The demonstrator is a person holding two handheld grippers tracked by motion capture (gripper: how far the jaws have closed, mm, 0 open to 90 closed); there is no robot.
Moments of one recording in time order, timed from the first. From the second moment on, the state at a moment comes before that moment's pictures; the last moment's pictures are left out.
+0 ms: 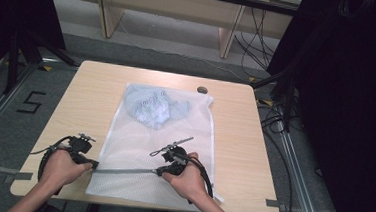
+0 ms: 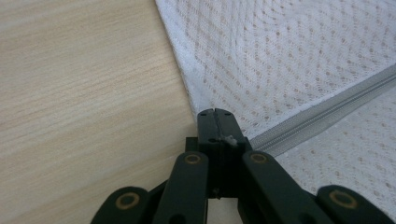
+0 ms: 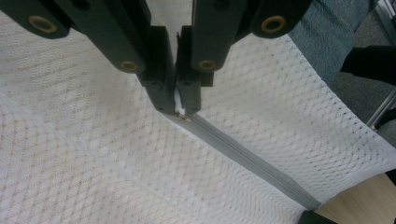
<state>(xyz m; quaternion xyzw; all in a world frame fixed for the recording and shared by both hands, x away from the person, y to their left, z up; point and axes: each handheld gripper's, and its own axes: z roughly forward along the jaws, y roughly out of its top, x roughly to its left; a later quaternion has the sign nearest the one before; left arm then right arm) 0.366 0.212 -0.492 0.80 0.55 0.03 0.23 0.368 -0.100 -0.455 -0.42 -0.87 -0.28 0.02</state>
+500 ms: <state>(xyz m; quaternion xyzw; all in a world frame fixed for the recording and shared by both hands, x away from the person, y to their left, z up) 0.366 0.213 -0.492 0.80 0.55 0.03 0.23 0.367 -0.105 -0.454 -0.43 -0.86 -0.27 0.02</state>
